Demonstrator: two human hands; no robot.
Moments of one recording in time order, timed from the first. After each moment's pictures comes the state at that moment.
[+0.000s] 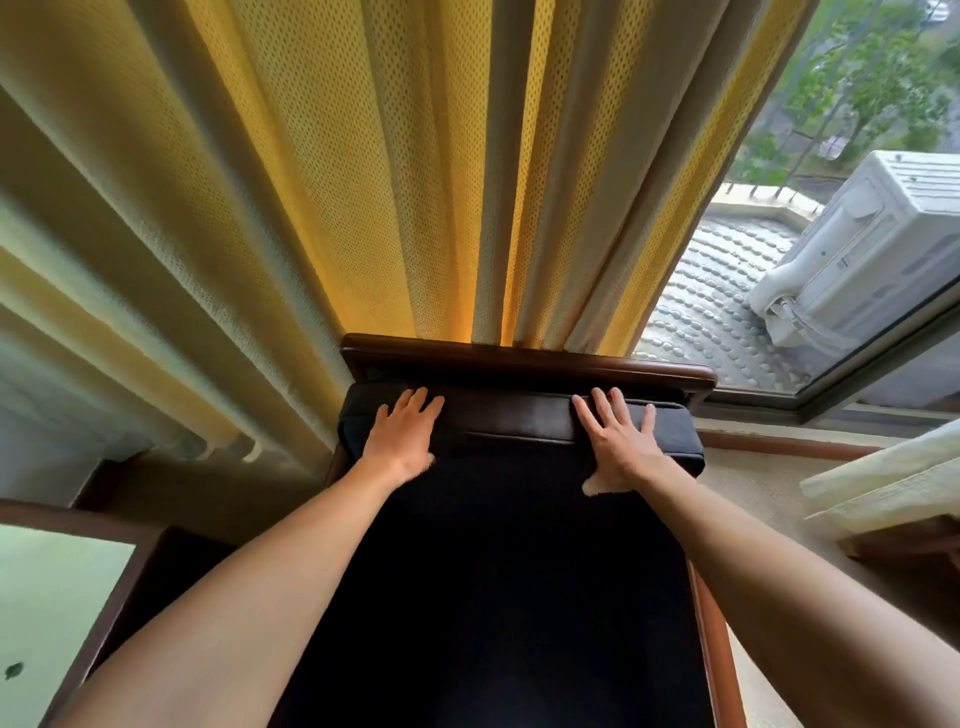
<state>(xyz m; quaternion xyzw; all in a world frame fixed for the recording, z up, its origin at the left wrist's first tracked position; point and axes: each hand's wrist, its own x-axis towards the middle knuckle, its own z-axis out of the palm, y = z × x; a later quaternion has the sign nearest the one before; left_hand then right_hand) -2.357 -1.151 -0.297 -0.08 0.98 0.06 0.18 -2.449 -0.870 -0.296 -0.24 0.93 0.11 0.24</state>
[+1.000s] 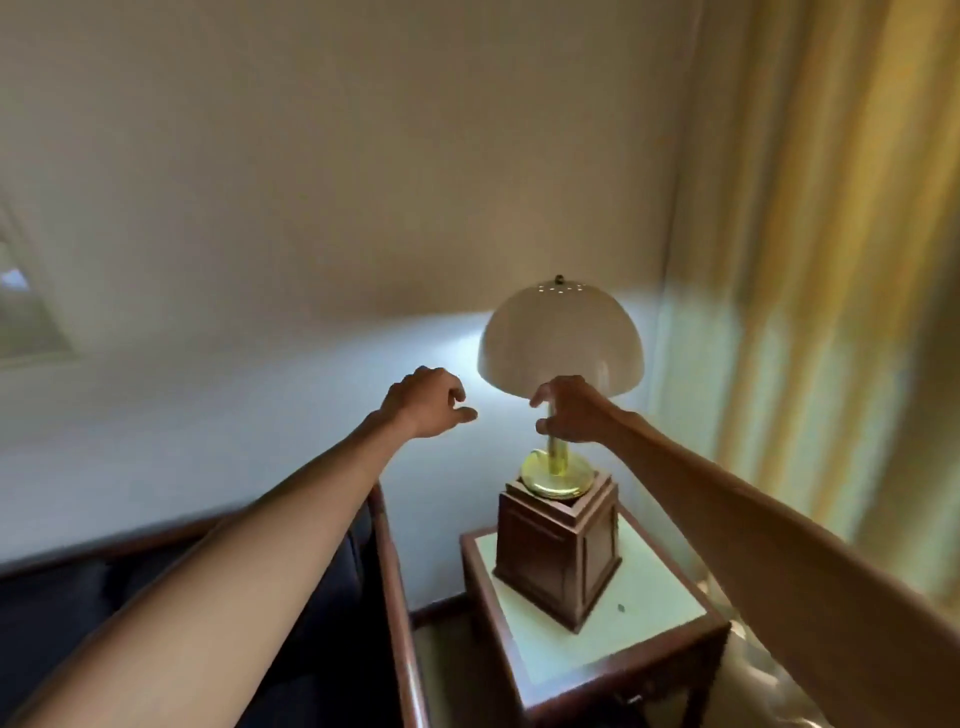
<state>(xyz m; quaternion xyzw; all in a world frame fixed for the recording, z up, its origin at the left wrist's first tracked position) -1.544 -1.379 0.136 -0.57 0.81 0.05 -0.15 -1.767 -1.359 0.116 -0.74 0.64 -0.16 0.09</state>
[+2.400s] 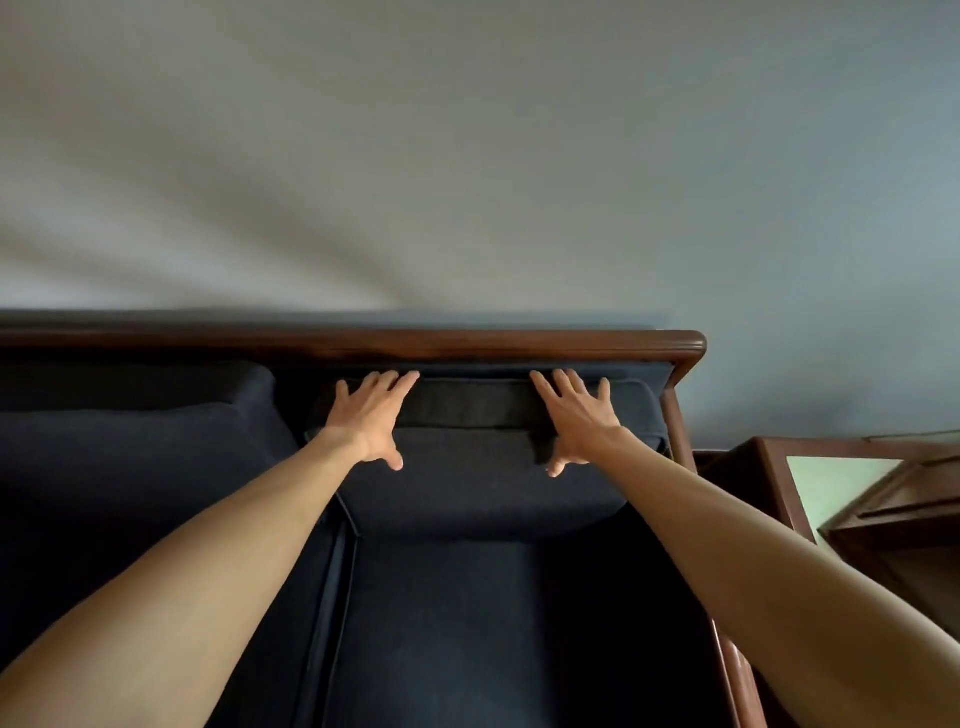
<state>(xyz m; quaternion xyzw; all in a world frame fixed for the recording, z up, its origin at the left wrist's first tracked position) -0.931 -1.666 -0.305 -0.70 0.66 0.16 0.20 -1.206 -1.736 -0.323 -0.84 0.48 0.23 0.10</state>
